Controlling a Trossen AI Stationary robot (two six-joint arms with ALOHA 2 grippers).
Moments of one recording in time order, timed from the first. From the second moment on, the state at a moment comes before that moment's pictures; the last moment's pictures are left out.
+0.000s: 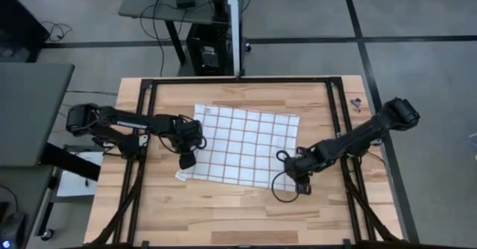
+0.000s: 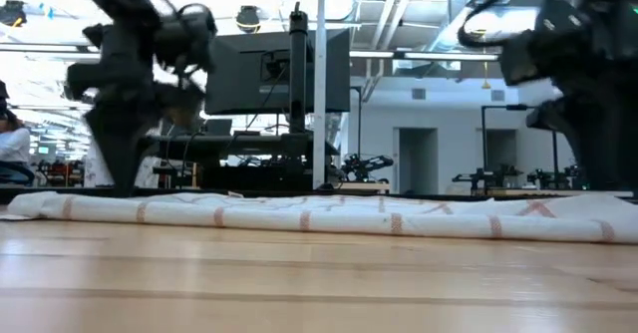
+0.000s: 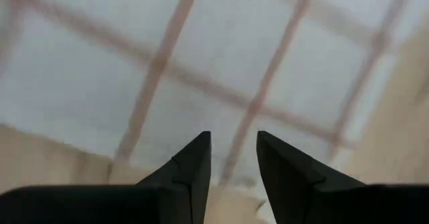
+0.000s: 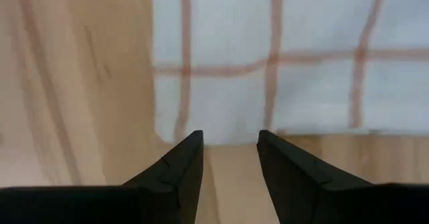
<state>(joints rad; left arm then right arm) 0.12 1.33 0.70 -0.63 0.26 -0.25 0.35 1.38 0.78 -0.66 -0.03 0.55</state>
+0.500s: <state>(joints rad) -0.03 1.44 0.74 -0.04 0.24 -0.55 -0.05 1.36 0.65 -0.61 -0.03 0.23</state>
